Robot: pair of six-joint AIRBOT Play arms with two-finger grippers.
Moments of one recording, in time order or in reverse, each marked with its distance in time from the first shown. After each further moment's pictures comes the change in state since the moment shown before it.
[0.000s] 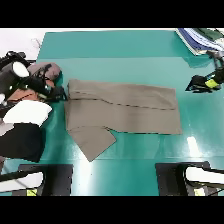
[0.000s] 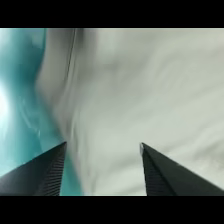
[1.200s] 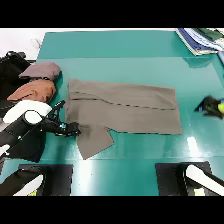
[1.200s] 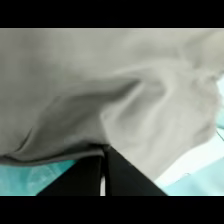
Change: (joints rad) left arm -0.188 0.327 -0.594 -0.340 0.243 0.070; right arm -0.286 0.249 -0.465 0.045 0.028 0.003
